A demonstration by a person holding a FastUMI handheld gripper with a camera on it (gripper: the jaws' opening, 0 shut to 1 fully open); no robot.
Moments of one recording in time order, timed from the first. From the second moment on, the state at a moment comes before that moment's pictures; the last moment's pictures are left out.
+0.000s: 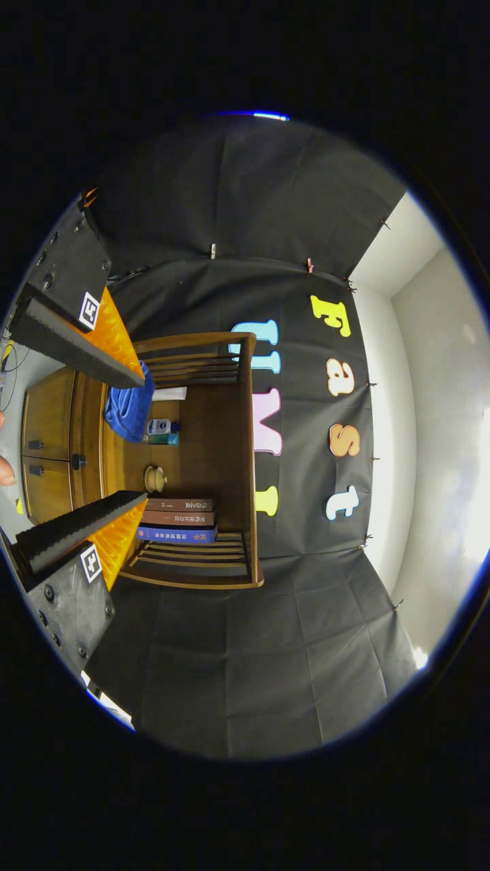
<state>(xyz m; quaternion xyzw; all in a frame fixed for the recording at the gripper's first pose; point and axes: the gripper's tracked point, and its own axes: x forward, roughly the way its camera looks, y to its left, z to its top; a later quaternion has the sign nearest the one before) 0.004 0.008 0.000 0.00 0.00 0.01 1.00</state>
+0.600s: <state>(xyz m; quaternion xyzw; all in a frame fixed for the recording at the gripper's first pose) 0.086 -0.004 -0.080 -0.01 0.01 0.03 1.00</state>
